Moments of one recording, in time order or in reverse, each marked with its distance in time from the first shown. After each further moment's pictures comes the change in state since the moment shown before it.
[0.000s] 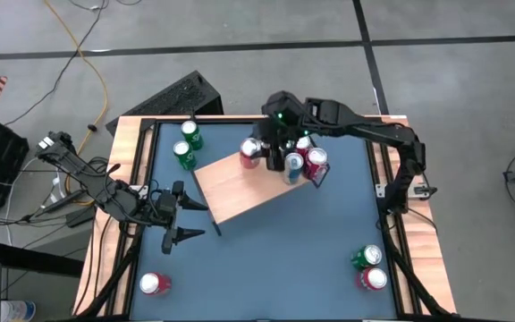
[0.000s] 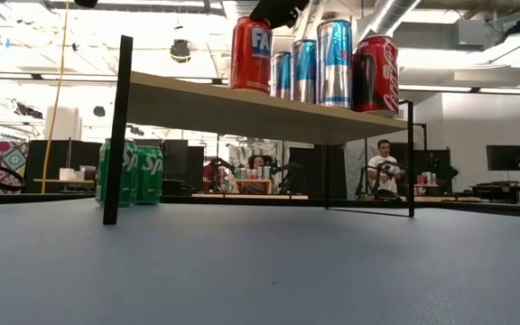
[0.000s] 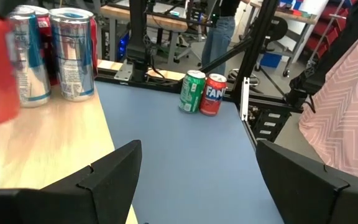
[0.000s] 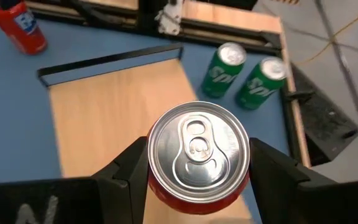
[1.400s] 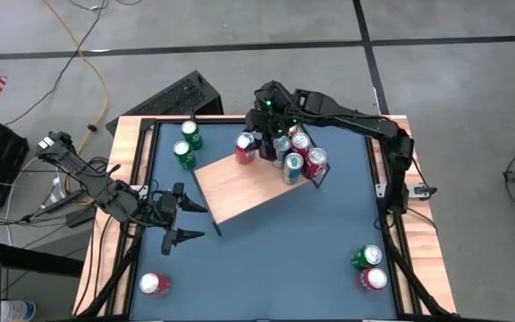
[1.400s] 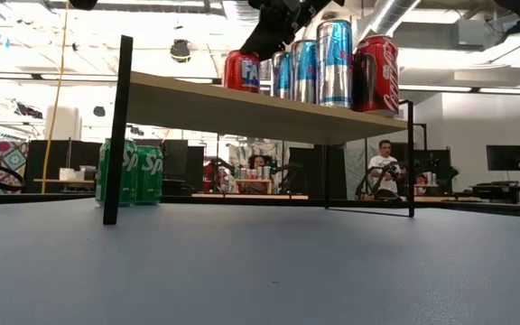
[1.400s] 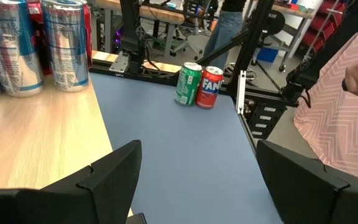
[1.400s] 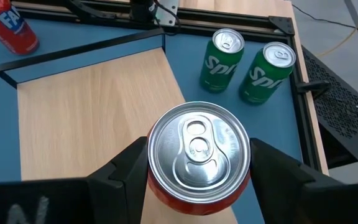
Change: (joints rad) left arm -0.001 0.000 0.000 -0.028 0.024 -0.033; right arm -0.127 0.110 0.000 0.063 -0.150 -0.036
